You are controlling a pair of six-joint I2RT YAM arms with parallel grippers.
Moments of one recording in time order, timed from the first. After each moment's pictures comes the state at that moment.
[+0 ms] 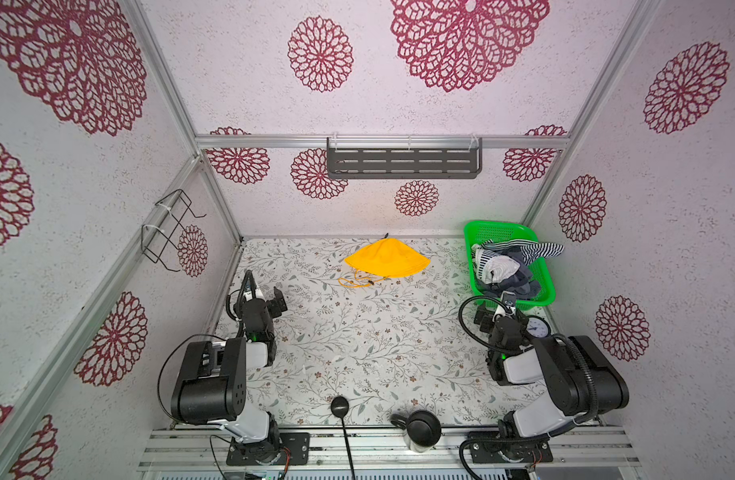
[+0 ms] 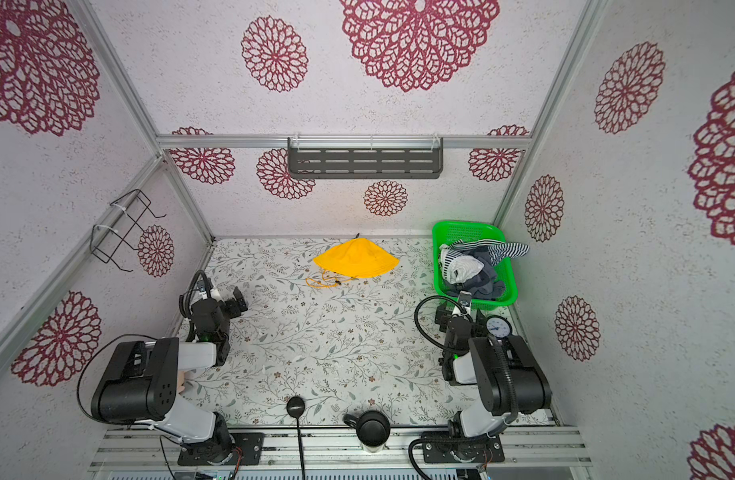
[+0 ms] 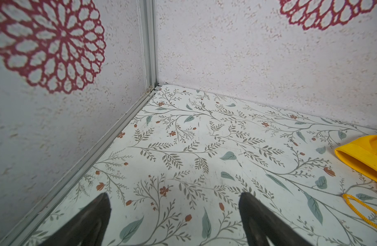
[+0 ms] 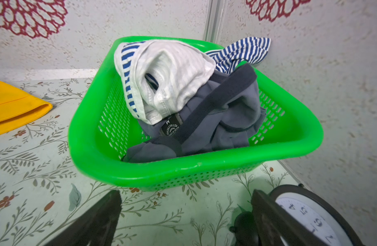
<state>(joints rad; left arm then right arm) 0.11 1.58 0.43 0.88 -0.25 -0.09 0.08 1.57 0.24 1.10 0.42 0.03</state>
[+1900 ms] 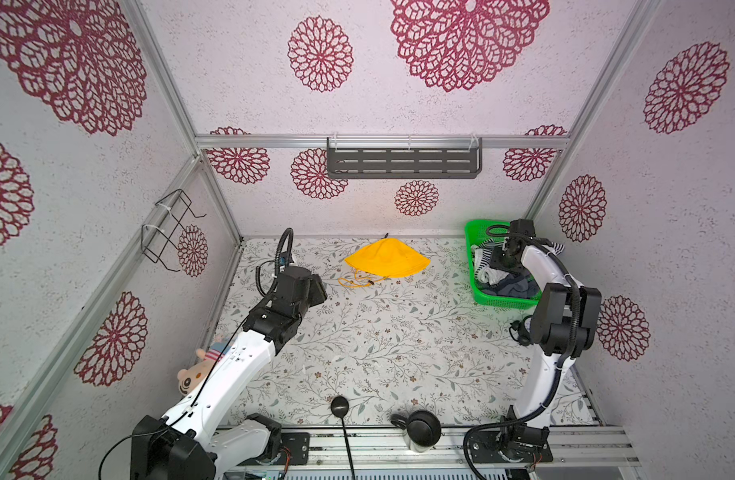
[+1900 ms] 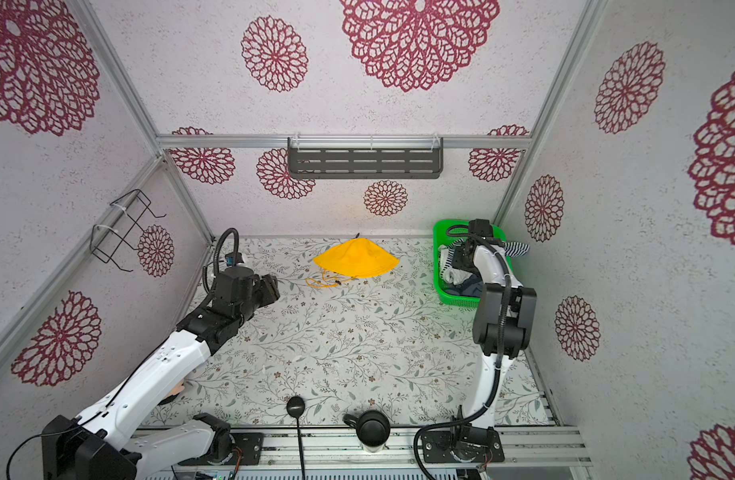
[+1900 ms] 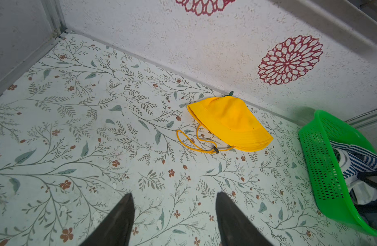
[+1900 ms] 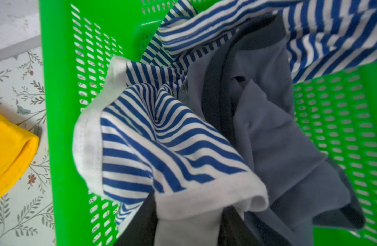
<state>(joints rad) -0.40 1.16 0.95 -0.36 -0.31 -0.59 -0.12 2.06 1.77 -0.71 0.05 0.16</state>
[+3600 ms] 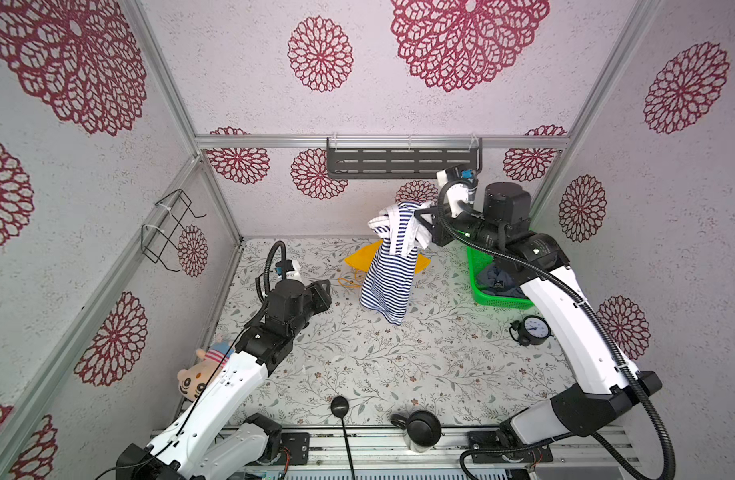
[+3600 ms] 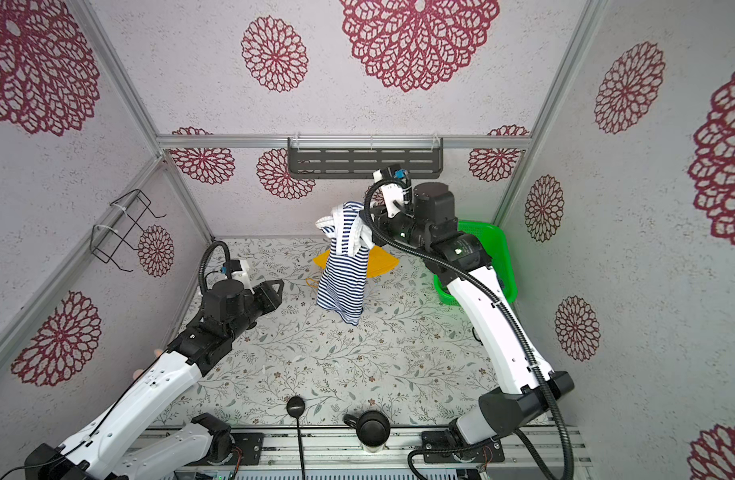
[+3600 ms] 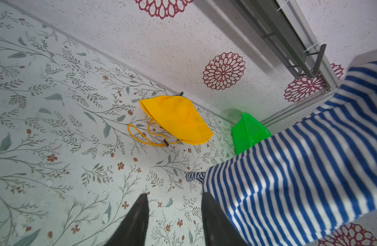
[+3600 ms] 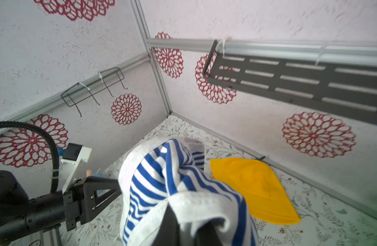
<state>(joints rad) -0.44 1.00 0.81 -0.21 -0.14 -0.73 0.49 1.51 1.84 -0.60 -0.35 0.14</state>
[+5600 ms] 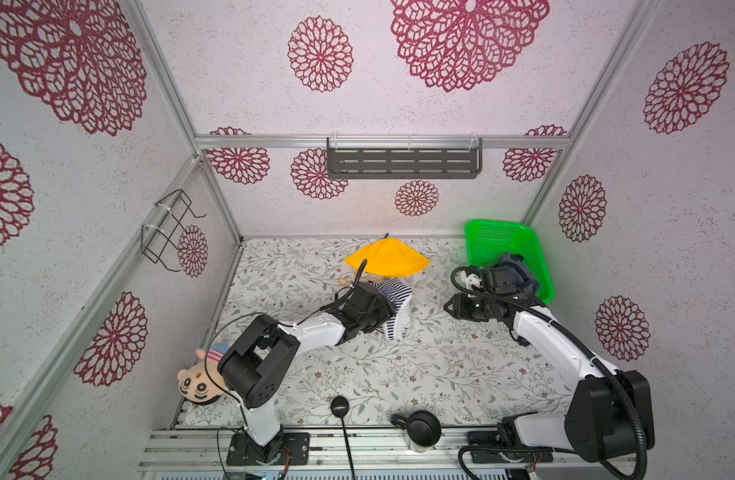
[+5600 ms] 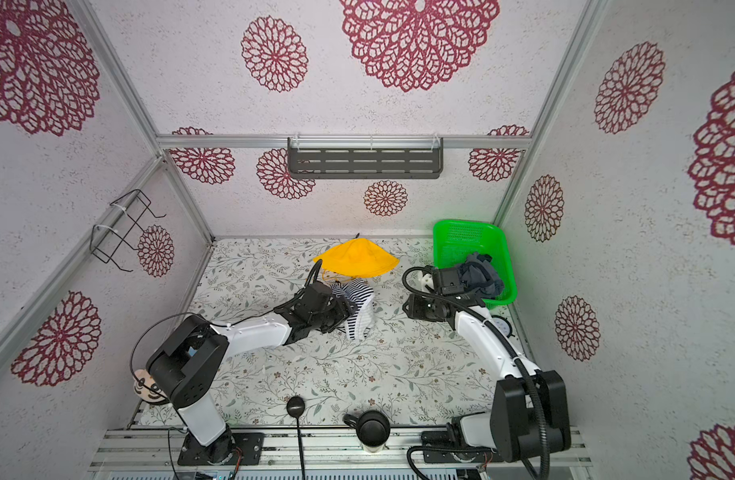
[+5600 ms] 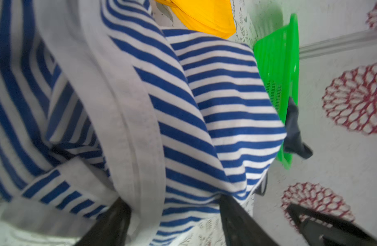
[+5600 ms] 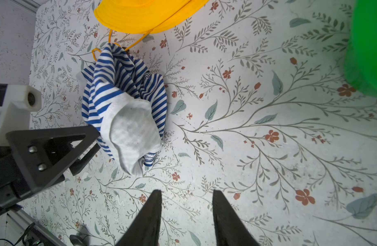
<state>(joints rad) -0.69 1.79 0.99 0.10 0.07 -1.14 0.20 1.33 0.96 -0.58 -0.32 0.31</state>
